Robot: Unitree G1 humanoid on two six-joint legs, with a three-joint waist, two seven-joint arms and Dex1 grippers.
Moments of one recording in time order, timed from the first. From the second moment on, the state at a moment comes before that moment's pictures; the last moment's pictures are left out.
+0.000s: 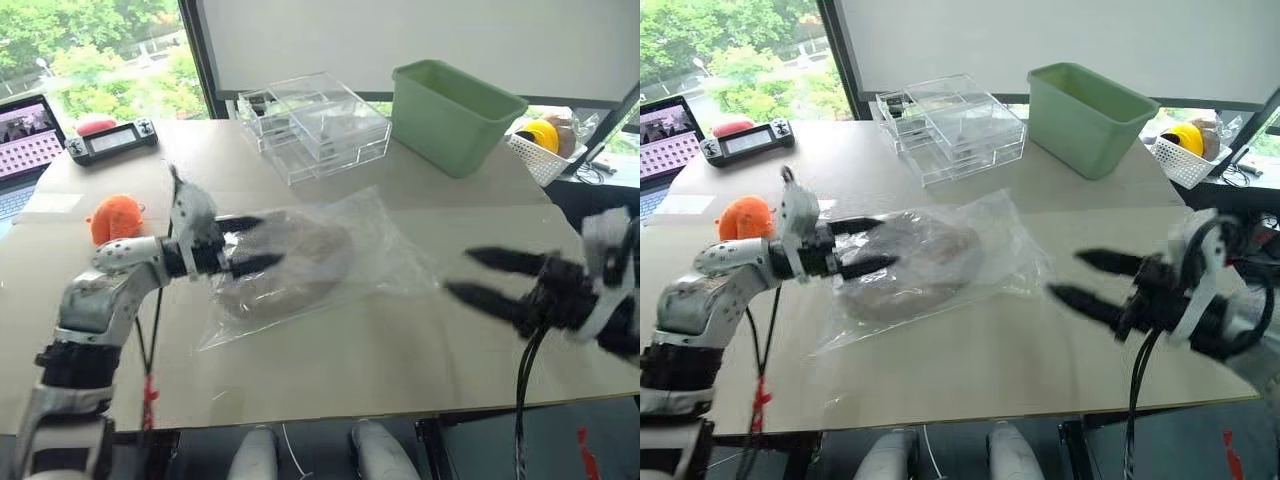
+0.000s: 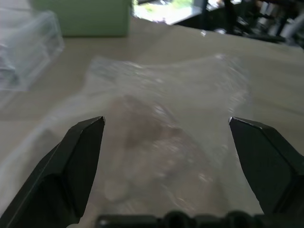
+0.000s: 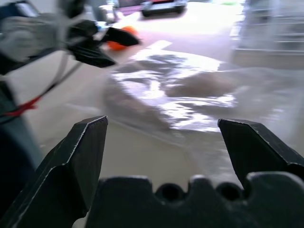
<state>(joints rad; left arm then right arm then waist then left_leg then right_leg) -0.48 0.77 -0.01 -0.10 -0.59 0.51 -1.08 -0.03 -0.90 -0.54 -0.70 1.19 0.92 0.76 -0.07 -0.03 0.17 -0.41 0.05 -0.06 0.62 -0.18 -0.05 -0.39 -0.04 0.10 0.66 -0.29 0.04</state>
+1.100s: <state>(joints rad) -0.48 0.63 -0.30 0.22 0.06 -0.05 -0.89 0.00 -0.79 -0.36 -0.74 1.05 0.83 0.51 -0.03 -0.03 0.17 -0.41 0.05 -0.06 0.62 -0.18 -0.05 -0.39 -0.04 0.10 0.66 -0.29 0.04</state>
